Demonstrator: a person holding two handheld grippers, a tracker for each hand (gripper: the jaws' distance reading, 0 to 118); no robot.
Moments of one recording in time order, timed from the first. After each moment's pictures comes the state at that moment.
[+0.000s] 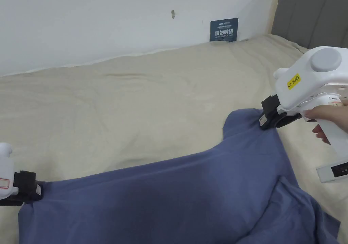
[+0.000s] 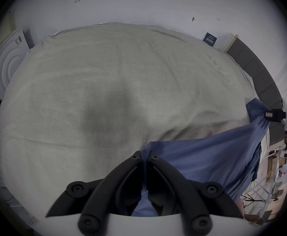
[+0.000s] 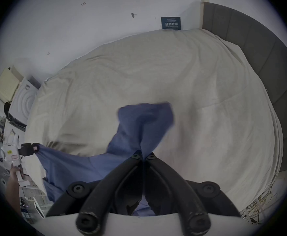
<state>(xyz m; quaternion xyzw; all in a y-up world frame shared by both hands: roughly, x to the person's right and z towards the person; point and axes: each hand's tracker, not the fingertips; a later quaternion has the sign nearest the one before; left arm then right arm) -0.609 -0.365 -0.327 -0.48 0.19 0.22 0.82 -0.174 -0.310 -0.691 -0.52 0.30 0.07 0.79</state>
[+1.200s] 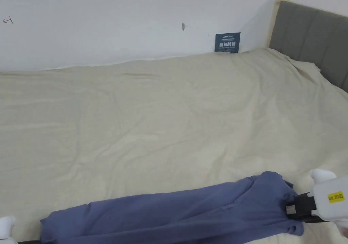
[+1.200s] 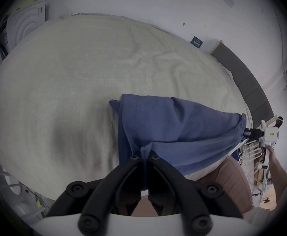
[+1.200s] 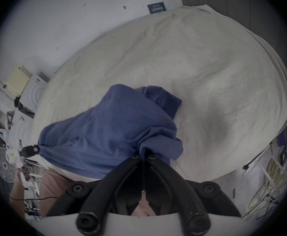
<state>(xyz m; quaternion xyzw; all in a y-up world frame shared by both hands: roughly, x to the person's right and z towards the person) -0.464 -0.421 -0.096 -0.43 0.16 0.29 0.84 0.014 -0.429 -0.489 -0.54 0.30 0.03 0.79</state>
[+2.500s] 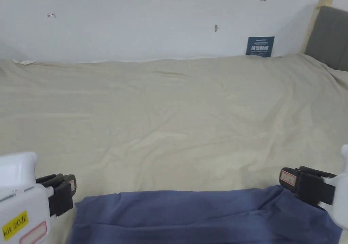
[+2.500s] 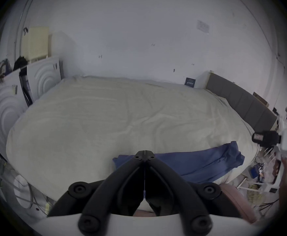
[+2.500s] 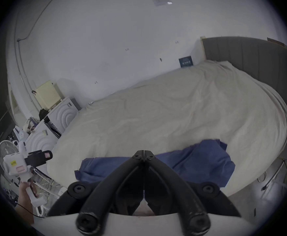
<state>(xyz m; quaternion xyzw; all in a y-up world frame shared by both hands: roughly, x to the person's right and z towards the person) -0.408 -0.298 -0.076 -0.27 0.25 0.18 0.91 -0.043 -0.314 -0.365 -0.35 0.39 -0.08 0.85</state>
